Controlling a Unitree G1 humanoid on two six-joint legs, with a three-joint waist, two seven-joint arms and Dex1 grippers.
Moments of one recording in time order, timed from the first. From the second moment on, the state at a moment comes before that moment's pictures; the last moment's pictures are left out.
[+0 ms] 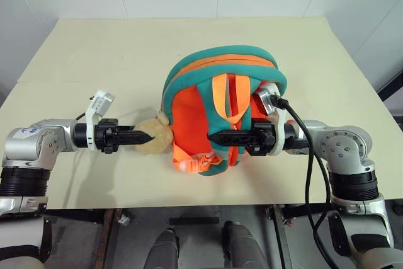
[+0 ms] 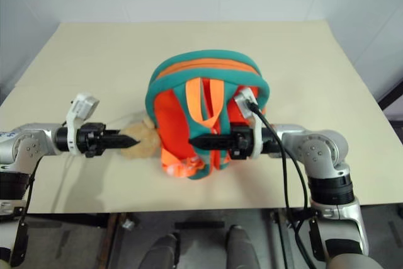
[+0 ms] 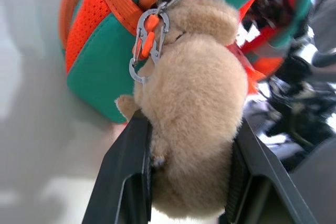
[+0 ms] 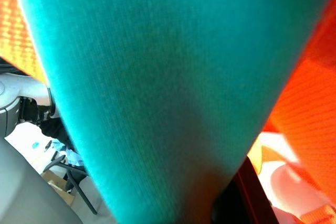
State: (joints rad) left arm -0.59 0.85 0.10 0.18 -0.66 0.92 -1.25; right arm -0.66 -0.49 -0.02 -0.16 1.06 1.18 0.94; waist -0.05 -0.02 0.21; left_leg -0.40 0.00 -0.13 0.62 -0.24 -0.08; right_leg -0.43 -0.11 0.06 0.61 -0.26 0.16
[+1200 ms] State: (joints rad) left arm -0.42 0.97 0.30 0.14 -0.61 0.43 -1.31; right arm -0.21 -1.00 -0.32 -0.20 0.53 0.37 1.24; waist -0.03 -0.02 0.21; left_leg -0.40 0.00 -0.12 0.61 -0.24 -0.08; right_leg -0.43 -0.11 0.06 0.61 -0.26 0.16
